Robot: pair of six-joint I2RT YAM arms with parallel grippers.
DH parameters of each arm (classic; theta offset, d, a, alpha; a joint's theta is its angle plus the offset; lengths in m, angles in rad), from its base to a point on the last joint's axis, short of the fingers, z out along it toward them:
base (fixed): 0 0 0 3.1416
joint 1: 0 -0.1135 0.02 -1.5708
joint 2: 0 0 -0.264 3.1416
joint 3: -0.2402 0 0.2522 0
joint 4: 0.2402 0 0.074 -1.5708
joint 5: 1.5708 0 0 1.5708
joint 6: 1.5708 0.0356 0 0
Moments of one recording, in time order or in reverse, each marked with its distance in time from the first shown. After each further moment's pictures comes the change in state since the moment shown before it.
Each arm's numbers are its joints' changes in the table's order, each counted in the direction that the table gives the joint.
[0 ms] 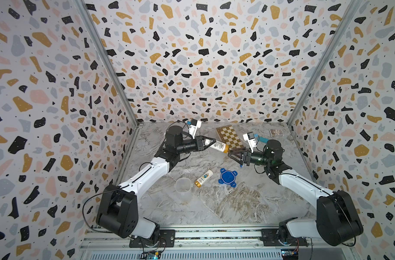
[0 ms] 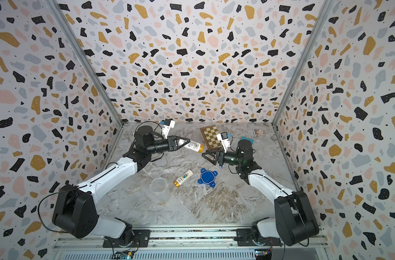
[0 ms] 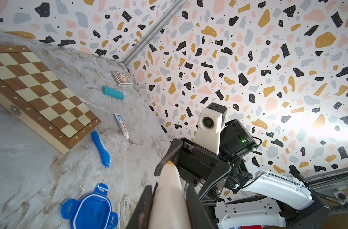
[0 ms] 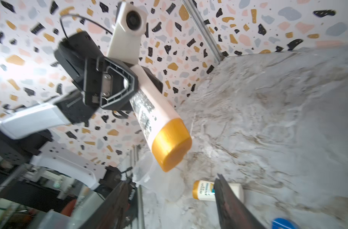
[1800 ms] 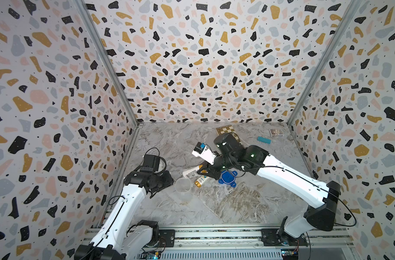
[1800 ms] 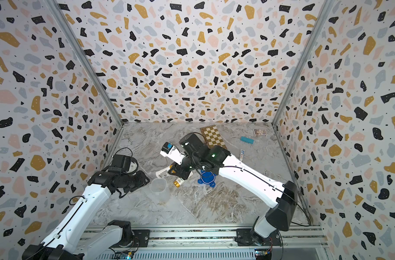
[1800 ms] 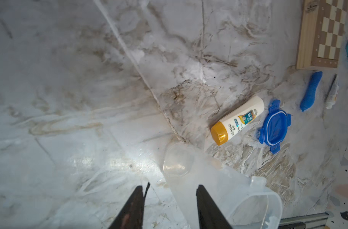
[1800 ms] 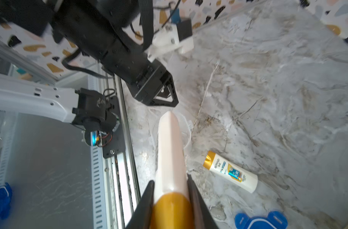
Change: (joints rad) left arm -0.275 0.473 0.238 1.199 -0.639 0.262; right arm -0.666 -0.240 -0.898 1.356 0.634 -0.748
